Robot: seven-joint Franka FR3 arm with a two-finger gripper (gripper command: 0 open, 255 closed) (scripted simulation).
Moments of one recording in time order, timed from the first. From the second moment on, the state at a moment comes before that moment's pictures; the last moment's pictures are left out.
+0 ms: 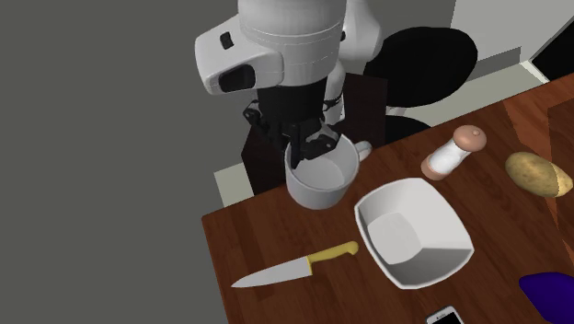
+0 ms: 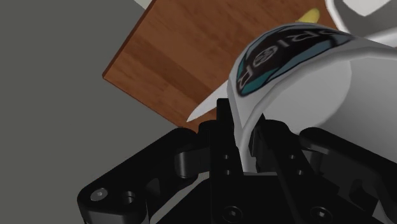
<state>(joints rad) -0.03 -0.38 -0.03 -2.03 0.03 1.75 0.17</state>
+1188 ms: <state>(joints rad) 0.05 -0.36 0.14 -1.91 0.06 1.65 0.41</state>
